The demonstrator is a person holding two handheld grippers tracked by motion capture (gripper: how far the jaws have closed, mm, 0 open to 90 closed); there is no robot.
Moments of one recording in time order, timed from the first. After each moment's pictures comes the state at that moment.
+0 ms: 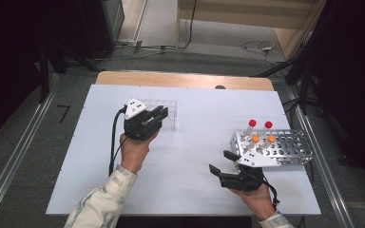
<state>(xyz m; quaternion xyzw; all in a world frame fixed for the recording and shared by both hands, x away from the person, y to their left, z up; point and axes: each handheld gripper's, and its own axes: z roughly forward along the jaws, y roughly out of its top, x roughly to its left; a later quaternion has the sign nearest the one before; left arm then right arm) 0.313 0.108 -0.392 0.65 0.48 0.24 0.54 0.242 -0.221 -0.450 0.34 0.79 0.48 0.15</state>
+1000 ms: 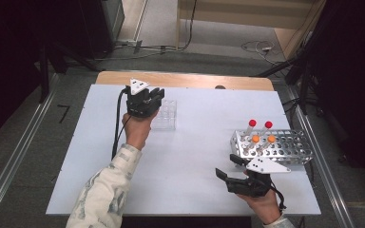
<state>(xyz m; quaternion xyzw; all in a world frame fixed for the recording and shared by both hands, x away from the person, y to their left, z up) 0.370 0.111 -0.389 0.64 0.51 0.27 0.51 0.232 -0.236 -0.449 0.34 0.79 0.49 0.15</state>
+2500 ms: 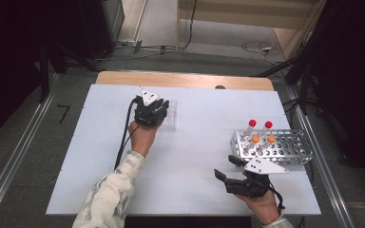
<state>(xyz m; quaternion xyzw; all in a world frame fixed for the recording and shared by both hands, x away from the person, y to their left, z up) 0.370 0.095 -0.424 0.67 0.50 0.28 0.47 0.231 -0.233 -0.453 0.34 0.79 0.49 0.15</state>
